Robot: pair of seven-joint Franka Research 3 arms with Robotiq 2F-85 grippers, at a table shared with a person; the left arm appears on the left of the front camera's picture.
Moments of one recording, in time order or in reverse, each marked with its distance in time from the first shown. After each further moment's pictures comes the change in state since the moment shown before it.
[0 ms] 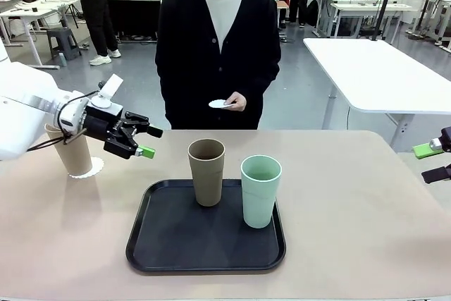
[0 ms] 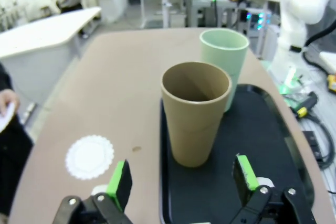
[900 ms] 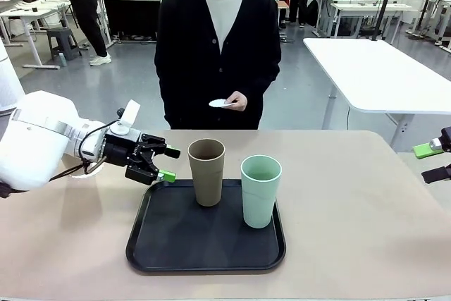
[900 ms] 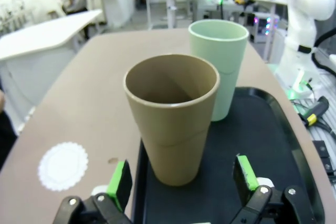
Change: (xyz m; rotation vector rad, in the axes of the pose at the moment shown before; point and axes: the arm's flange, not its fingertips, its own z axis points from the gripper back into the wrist) left arm -0.026 -0.035 -0.059 0.031 -0.035 0.003; right arm 0.000 0.000 0.000 0.000 0.000 0.000
